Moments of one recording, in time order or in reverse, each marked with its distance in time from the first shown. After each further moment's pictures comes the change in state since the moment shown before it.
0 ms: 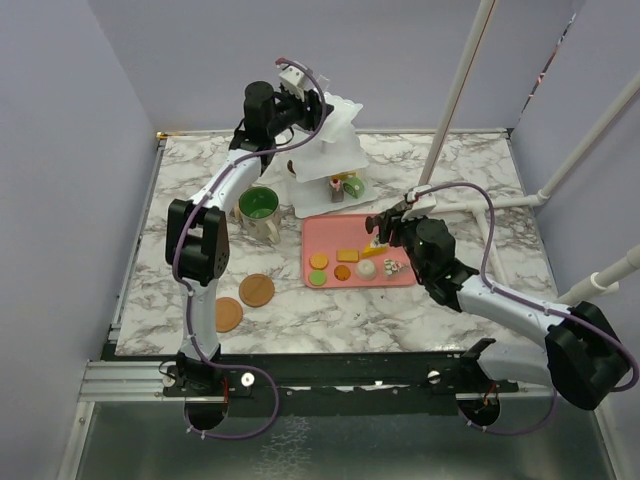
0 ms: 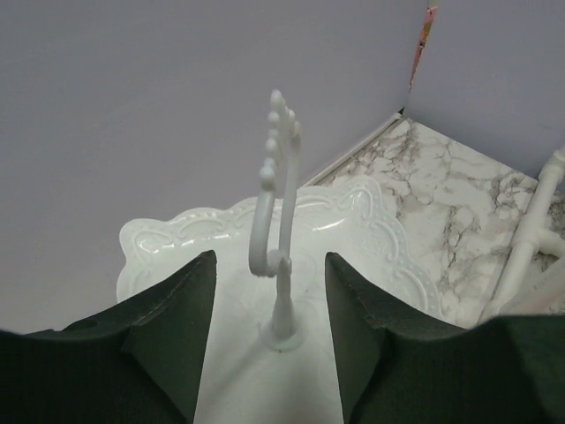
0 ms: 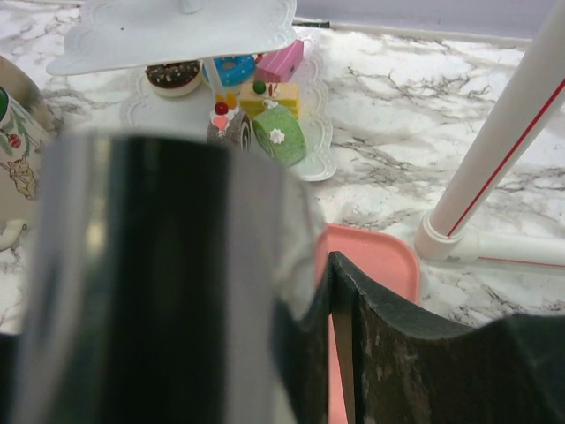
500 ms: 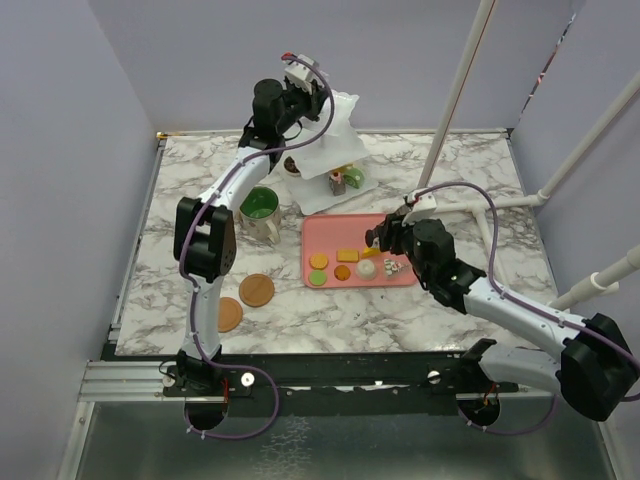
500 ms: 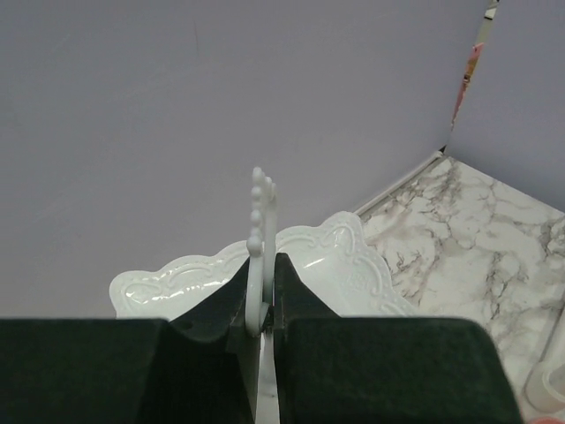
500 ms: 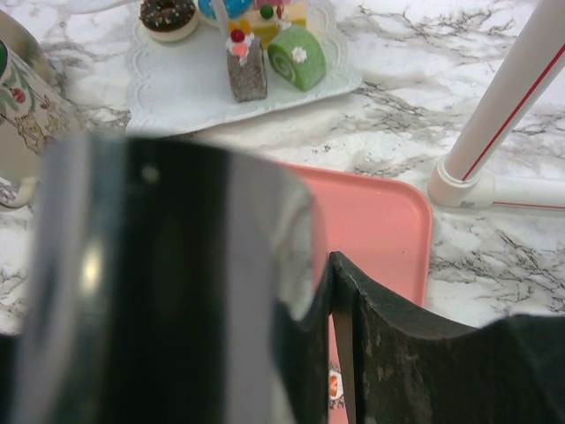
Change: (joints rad) left arm -0.026 0.083 0.125 0.043 -0.113 0.021; right arm 0.027 -0.083 0.048 -0.269 0.007 0.103
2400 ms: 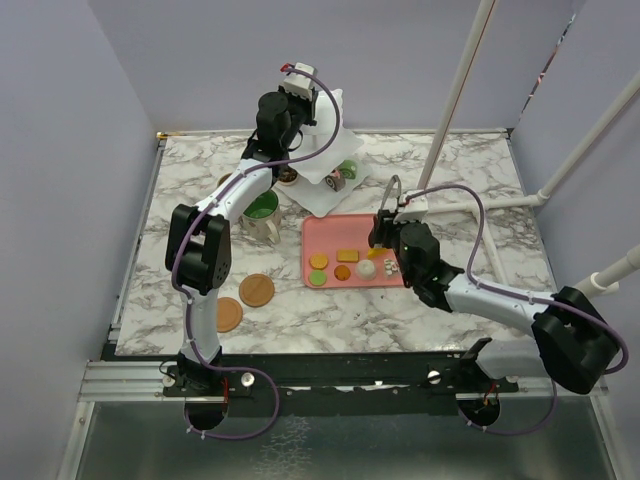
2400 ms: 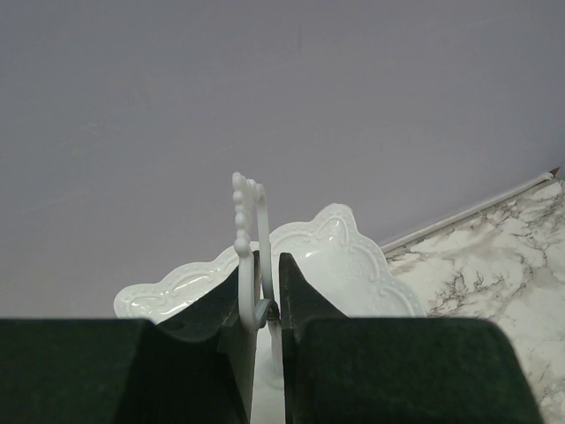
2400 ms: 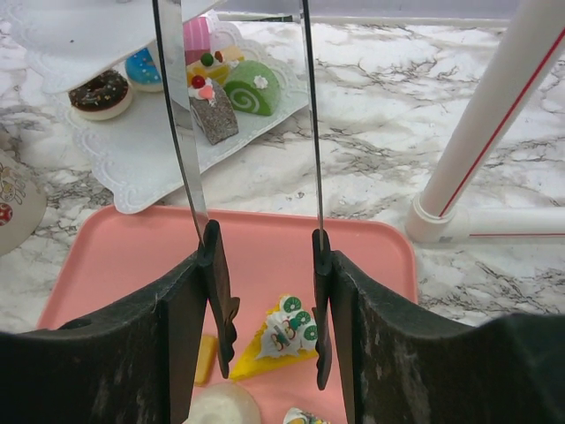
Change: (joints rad) left arm -0.063 -0.130 -0.209 0.085 -0.356 0.101; right arm 0.063 0.175 0.006 0.246 0.207 -0.049
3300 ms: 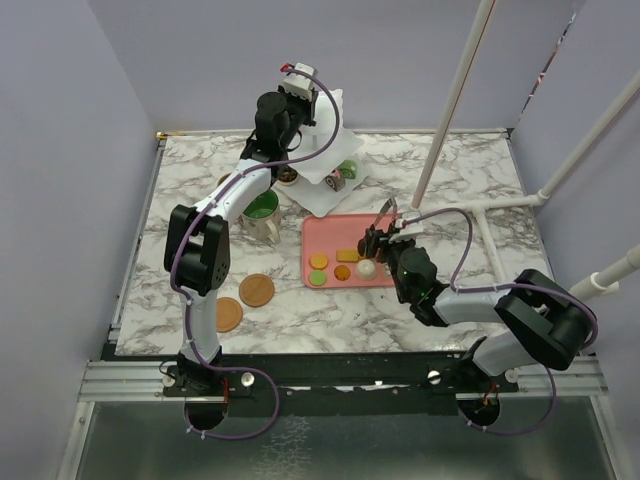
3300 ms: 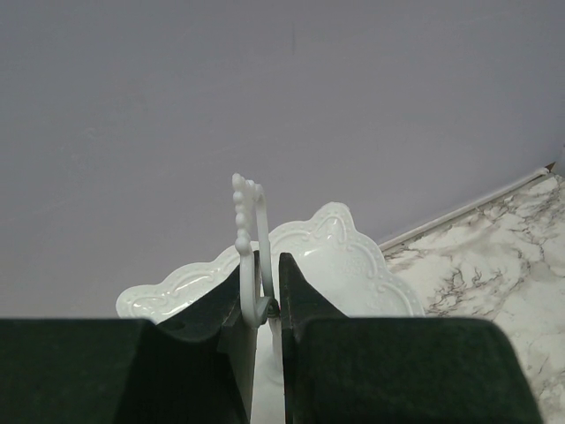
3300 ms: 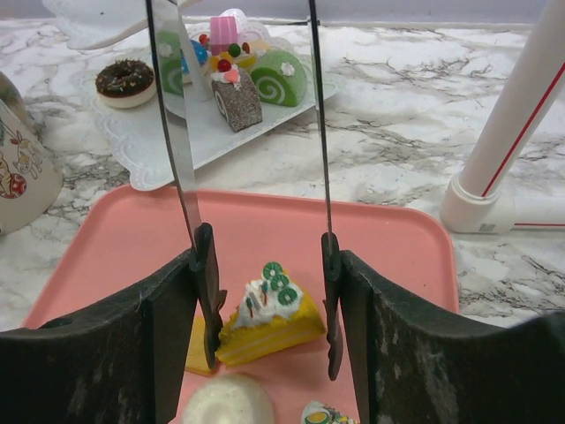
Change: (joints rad) left arm 0.001 -0.011 -0.010 0.000 0.024 0.012; right arm 0.051 0.145 -0.220 0.501 -0.001 -0.054
